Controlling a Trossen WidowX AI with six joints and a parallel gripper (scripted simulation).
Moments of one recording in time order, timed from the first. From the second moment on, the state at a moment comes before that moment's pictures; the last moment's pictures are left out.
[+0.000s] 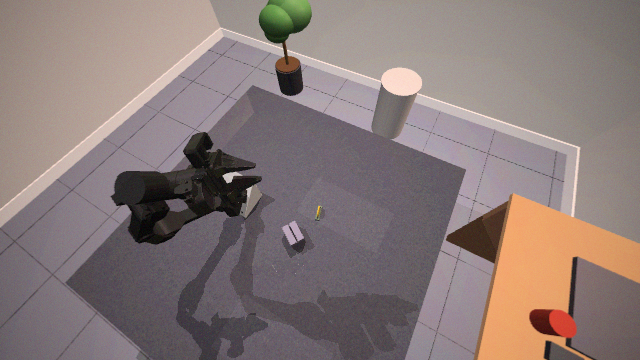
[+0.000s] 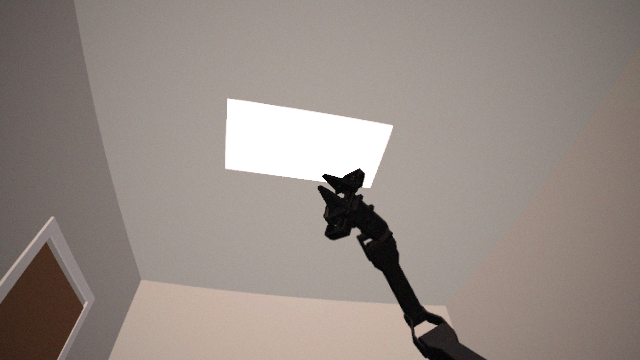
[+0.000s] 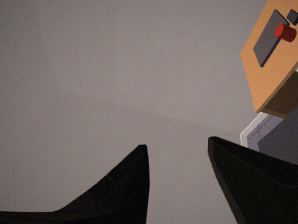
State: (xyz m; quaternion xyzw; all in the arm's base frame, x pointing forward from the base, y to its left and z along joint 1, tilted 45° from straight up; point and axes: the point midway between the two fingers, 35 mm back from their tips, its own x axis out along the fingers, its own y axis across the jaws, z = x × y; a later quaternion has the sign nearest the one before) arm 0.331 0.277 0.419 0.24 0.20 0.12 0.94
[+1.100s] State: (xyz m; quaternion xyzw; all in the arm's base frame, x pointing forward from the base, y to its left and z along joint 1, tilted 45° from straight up) arm 0.351 0.074 -0.033 0.21 0.36 -0.65 0.64
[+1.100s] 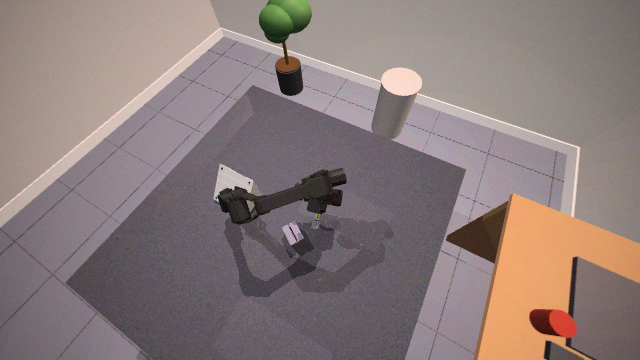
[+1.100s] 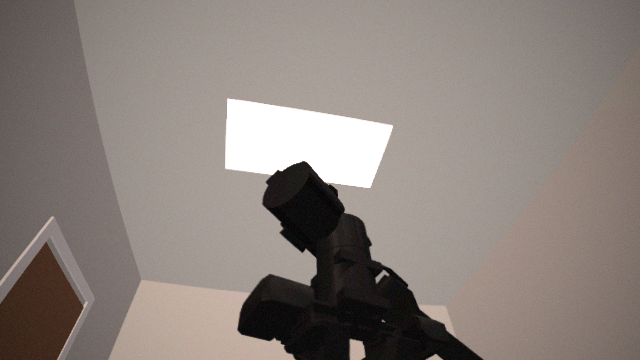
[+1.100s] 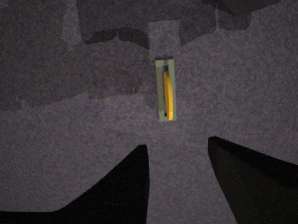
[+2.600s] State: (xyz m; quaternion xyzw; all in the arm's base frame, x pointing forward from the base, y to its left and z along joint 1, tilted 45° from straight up) arm 0.340 0.007 -0.094 0.22 0.34 -0.66 0.63
